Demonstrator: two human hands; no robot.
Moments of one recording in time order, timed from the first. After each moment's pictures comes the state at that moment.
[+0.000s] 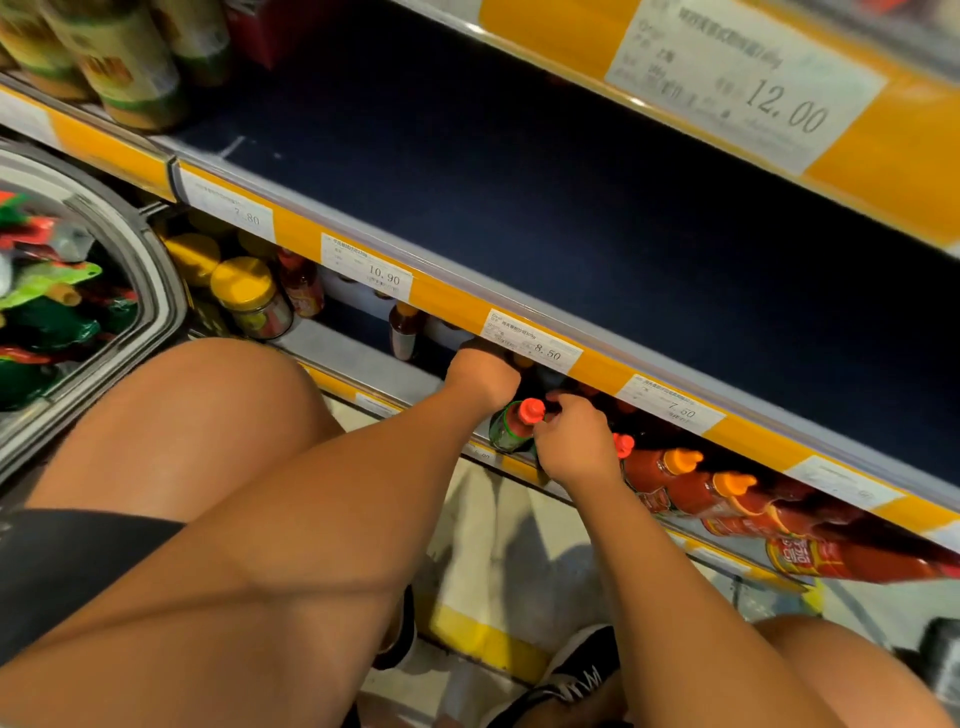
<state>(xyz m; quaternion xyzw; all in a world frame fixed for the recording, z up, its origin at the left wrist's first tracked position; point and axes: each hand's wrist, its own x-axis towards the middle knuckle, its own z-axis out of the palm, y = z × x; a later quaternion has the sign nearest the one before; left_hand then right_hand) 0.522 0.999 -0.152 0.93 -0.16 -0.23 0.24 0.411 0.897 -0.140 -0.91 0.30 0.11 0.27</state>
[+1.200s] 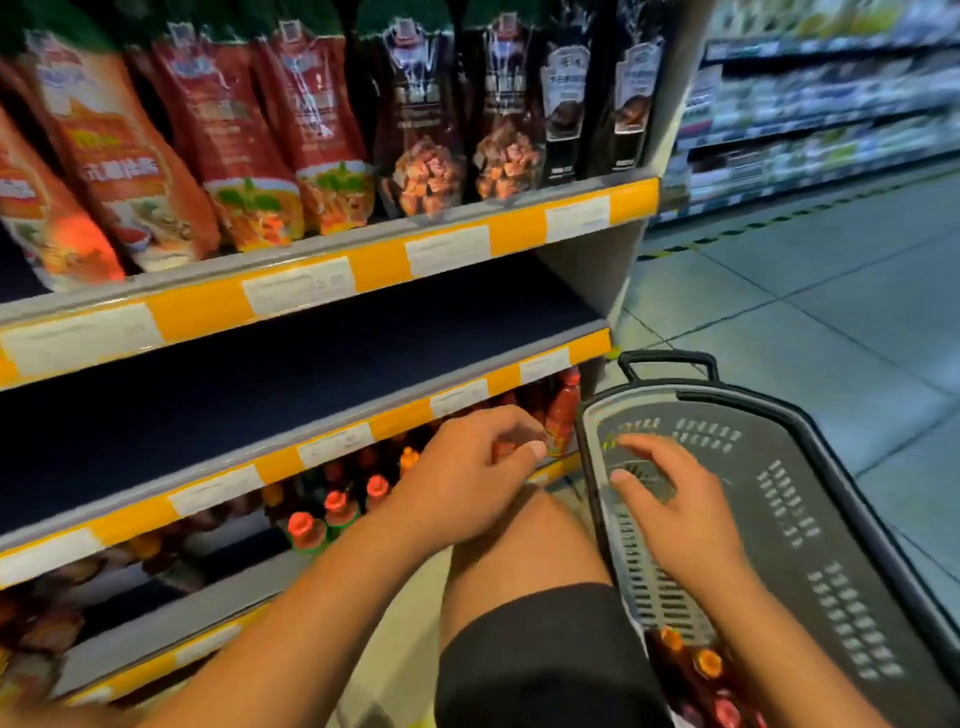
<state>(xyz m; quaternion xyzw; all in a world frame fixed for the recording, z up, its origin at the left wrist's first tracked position) 0.251 0.914 0.084 0.68 -0.60 -0.24 0.35 0.025 0.821 0.029 -0.77 0.44 -0.33 0.31</state>
